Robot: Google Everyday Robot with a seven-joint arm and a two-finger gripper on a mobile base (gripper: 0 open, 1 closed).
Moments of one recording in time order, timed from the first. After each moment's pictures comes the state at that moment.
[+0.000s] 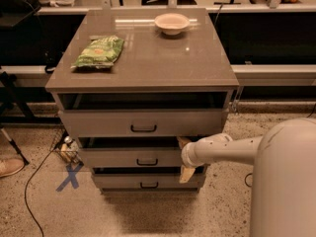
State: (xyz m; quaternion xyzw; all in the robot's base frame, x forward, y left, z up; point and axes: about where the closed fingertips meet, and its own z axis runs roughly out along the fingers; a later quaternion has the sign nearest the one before) arm 0.617 -0.103 0.430 -0.71 0.65 -0.02 0.27
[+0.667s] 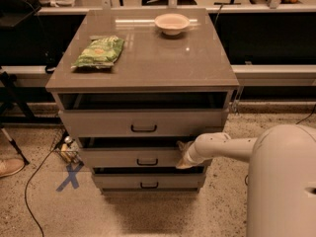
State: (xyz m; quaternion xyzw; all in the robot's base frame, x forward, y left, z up) arm 0.636 -0.110 0.392 -0.69 0.67 0.01 0.25
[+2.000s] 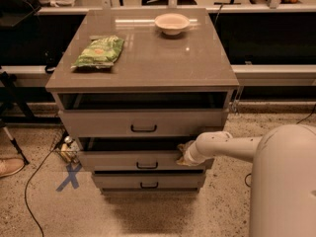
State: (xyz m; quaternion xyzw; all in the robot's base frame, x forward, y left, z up) arm 0.636 -0.110 0.405 -0.69 0.67 0.01 0.25
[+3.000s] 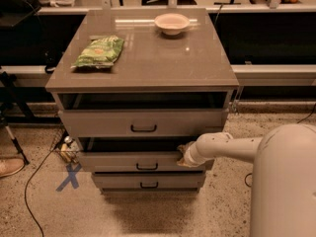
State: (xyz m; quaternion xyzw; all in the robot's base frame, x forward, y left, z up) arm 0.631 -0.111 0.406 -0.69 0.68 0.01 0.25
